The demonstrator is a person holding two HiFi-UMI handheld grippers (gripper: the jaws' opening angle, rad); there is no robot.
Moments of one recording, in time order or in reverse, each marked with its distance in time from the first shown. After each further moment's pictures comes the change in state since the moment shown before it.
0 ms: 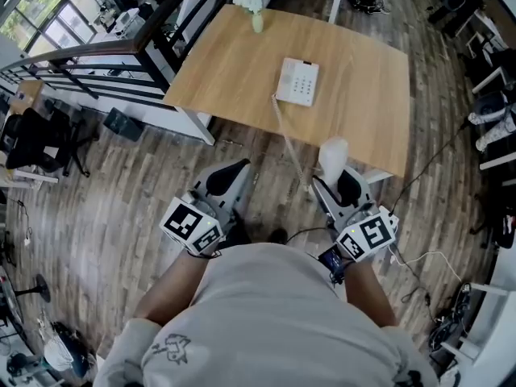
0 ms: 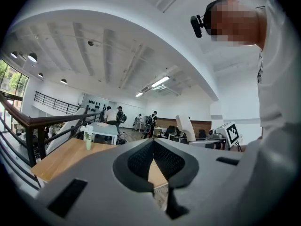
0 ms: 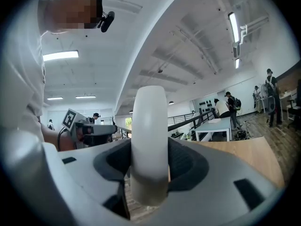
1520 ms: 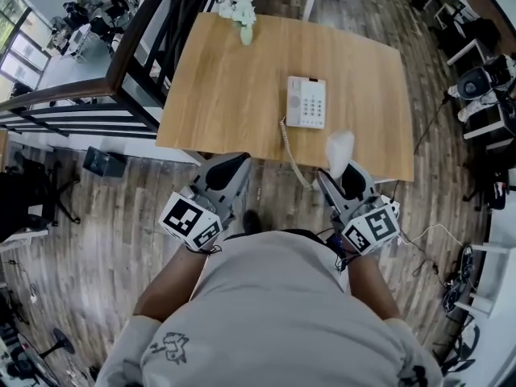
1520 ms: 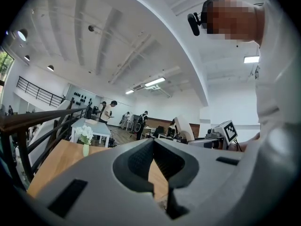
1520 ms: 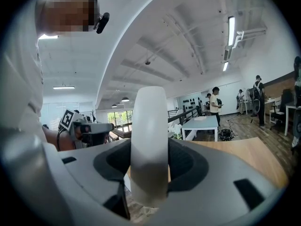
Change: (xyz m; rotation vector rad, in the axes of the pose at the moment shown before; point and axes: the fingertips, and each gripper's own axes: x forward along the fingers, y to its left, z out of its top) left arm 0.050 0.224 0.025 -0.042 0.012 -0.210; right arm 0.198 -0.033 0.007 0.010 0.066 -0.225
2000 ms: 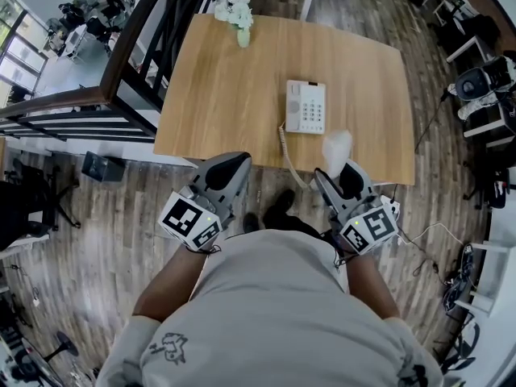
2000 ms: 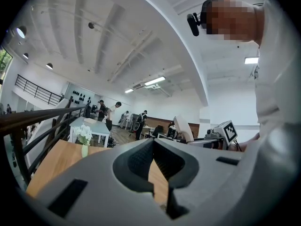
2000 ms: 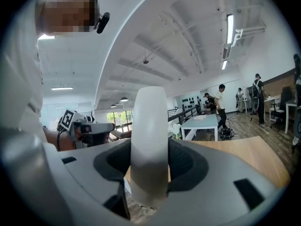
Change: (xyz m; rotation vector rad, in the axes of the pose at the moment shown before) left arm 0.024 0.025 0.002 -0.006 0.009 -0.017; right arm 0.028 -0.018 0.001 0.014 0.006 -0.005
